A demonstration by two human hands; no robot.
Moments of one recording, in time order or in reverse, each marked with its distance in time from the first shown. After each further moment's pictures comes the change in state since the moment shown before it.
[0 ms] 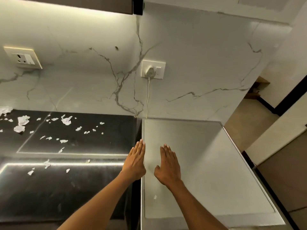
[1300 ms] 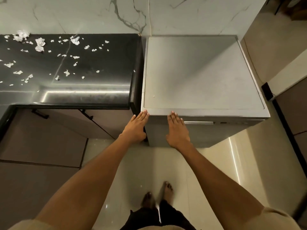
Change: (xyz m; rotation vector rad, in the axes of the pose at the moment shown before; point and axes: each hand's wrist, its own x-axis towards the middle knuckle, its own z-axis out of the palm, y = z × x) left_hand -0.251 0.075 0.102 -0.002 -0.237 0.018; right_hand -0.254 0.087 0.083 -0.047 -0.236 -0.144
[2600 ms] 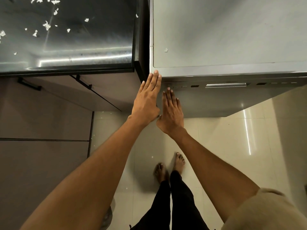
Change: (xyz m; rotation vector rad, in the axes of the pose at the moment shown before) left_hand 0.003 -0.004 0.053 -0.100 0.305 0.039; right_hand 0.019 -0.069 0.130 0.151 0.107 0.029
